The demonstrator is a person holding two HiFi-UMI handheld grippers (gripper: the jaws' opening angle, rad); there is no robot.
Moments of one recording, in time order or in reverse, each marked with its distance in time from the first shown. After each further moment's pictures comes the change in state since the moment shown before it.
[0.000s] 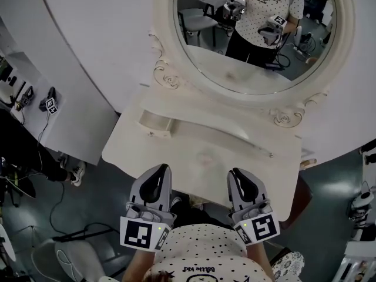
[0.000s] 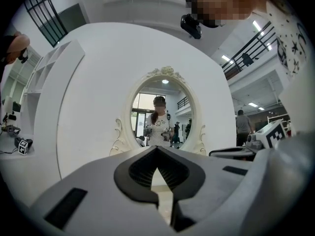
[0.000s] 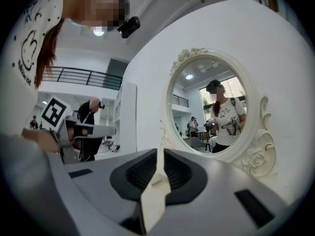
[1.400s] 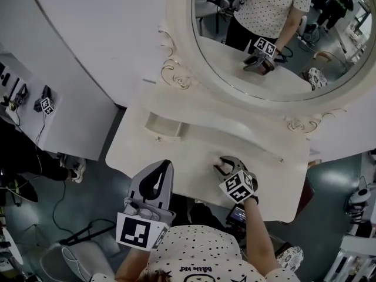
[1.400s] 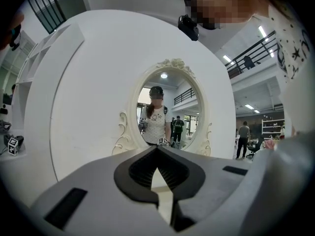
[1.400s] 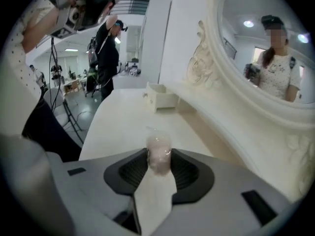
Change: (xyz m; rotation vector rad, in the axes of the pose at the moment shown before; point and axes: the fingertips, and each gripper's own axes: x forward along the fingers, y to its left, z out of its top) left arm 0.047 0.069 -0.002 -0.031 0.075 -0.067; right arm 0.129 -0.019 -0.246 -0.357 0.752 0.281
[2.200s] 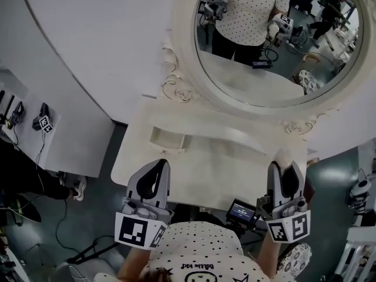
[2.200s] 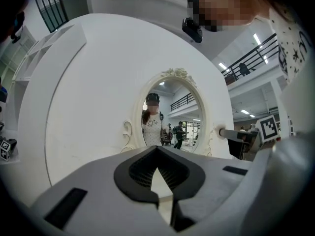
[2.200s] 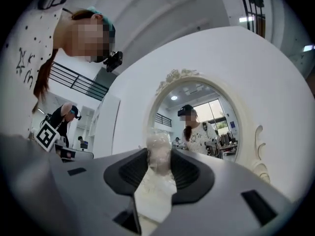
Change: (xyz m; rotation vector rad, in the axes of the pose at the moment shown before) left arm 0.000 0.046 0.026 -0.001 -0.080 -0.053; right arm -0.298 -0.065 0.169 0.416 -0.953 -0.557
